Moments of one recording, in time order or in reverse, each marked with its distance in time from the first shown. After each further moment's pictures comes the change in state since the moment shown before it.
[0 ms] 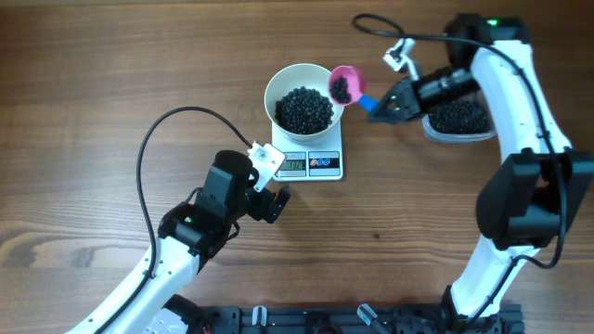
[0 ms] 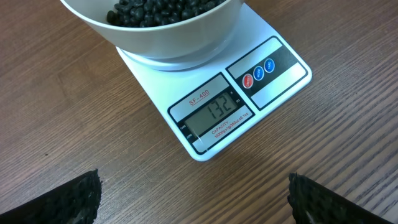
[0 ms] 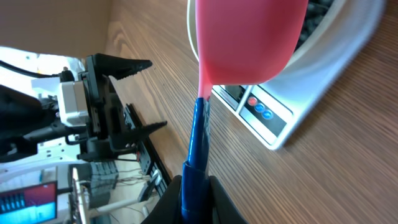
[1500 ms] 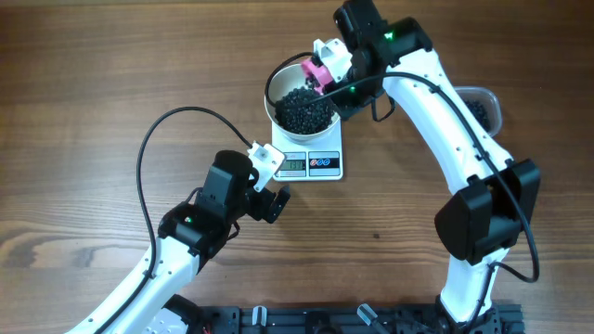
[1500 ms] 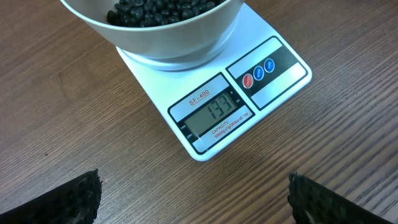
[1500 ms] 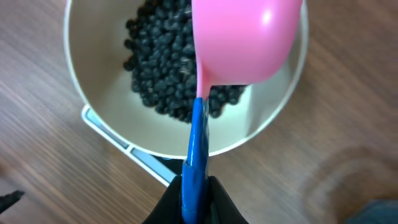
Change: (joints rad) left arm 0.000 0.000 0.000 0.000 0.000 0.000; right arm 0.385 0.000 0.133 0.281 0.785 0.297
